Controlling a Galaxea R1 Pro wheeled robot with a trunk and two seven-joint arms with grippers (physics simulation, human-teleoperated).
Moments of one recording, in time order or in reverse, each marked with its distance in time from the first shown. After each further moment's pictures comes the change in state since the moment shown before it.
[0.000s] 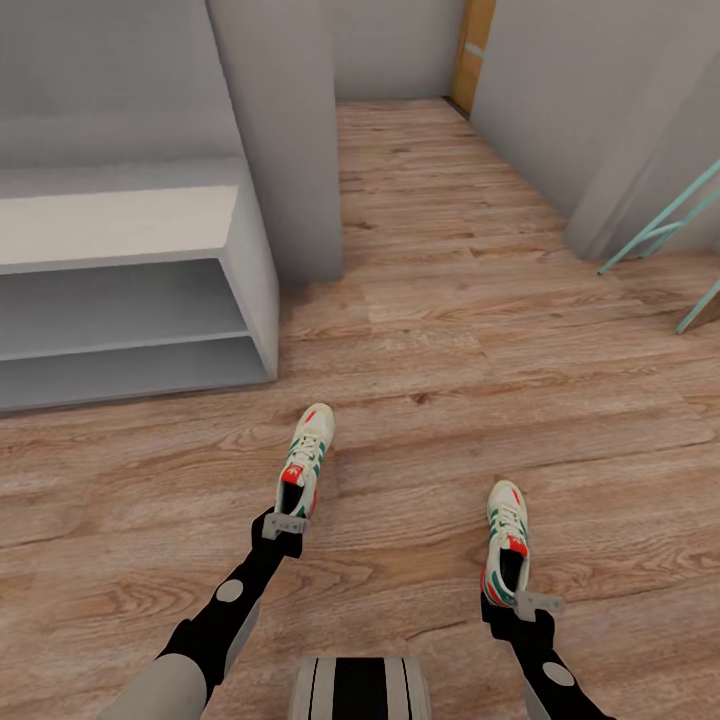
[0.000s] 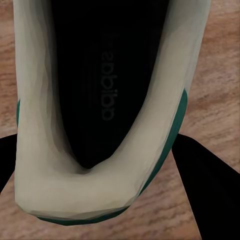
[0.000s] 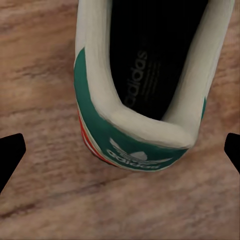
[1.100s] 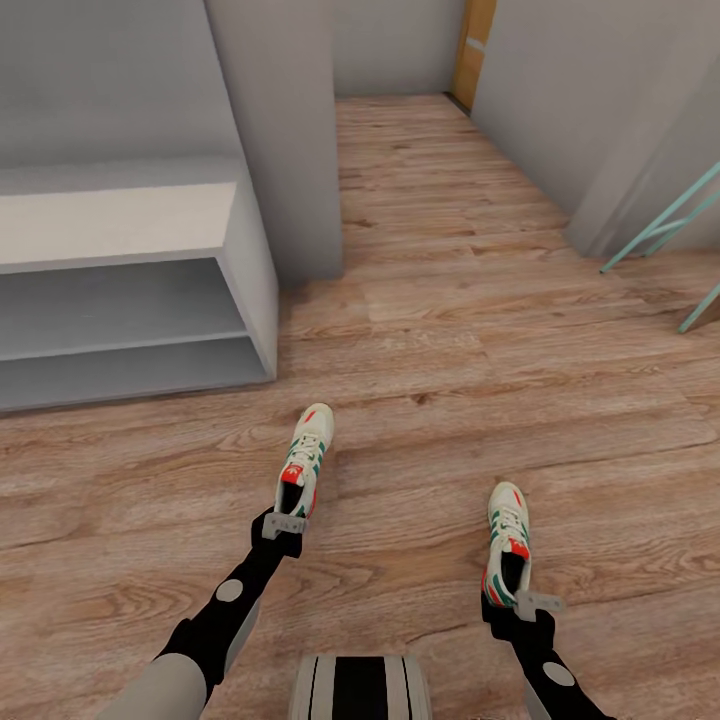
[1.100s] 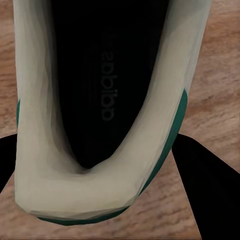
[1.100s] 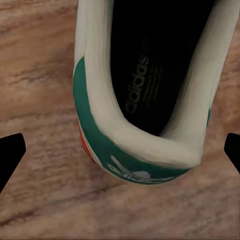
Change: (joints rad) left arm -0.001 0.001 0.000 0.000 -0.001 0.002 0.002; right arm 0.000 -0.001 0.000 0.000 0.000 0.000 0.000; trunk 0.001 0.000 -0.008
